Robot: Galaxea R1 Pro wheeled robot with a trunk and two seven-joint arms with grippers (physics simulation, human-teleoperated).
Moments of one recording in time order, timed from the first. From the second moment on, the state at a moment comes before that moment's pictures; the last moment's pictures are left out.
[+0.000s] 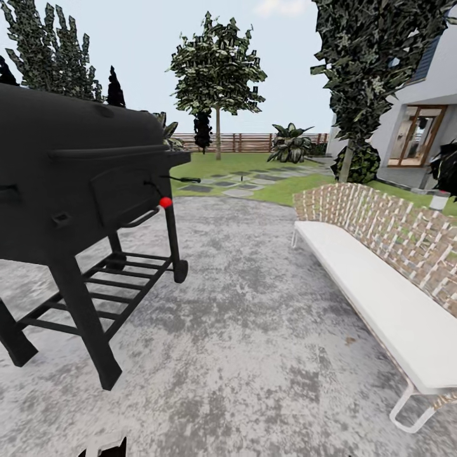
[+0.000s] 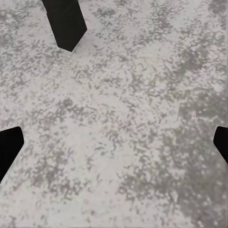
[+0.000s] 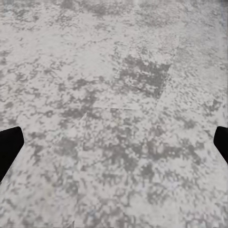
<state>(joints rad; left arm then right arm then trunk) -0.24 0.09 0.11 -0.41 0.11 -0.25 0.07 -0.01 -0.06 0.00 -0.67 0.00 -0.35 0.00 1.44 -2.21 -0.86</state>
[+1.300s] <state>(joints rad) -0.24 0.09 0.11 -0.41 0.11 -0.25 0.07 -0.01 -0.06 0.00 -0.67 0.00 -0.35 0.00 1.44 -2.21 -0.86</state>
